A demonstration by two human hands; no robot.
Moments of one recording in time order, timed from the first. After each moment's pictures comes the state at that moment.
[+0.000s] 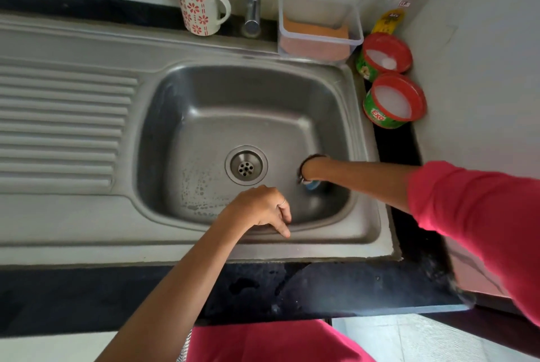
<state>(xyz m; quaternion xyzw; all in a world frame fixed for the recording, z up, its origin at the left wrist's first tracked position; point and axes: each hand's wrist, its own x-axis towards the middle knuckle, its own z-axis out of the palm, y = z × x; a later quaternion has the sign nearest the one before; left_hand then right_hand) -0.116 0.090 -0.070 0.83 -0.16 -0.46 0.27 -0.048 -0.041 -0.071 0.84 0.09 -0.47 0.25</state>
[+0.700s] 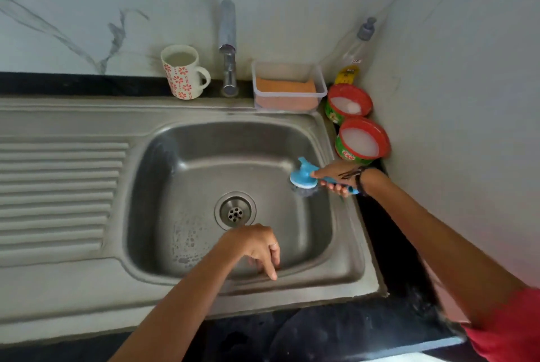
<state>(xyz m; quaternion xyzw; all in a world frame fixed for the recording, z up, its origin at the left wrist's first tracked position) -0.088 0.072 -0.070 0.78 -0.21 -0.55 0.20 -0.028 -0.126 0.010 0.81 -0.23 -0.39 -0.38</state>
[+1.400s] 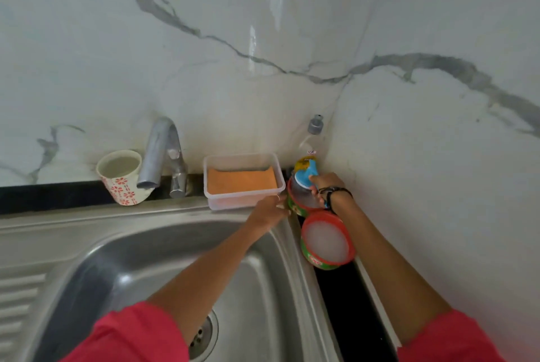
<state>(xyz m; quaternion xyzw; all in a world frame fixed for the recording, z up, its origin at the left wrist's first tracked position) 0.125 -0.068 -0.019 0.82 -0.07 -0.24 0.52 0.133 -0.212 0.030 0.83 -0.33 -0.06 -0.44</state>
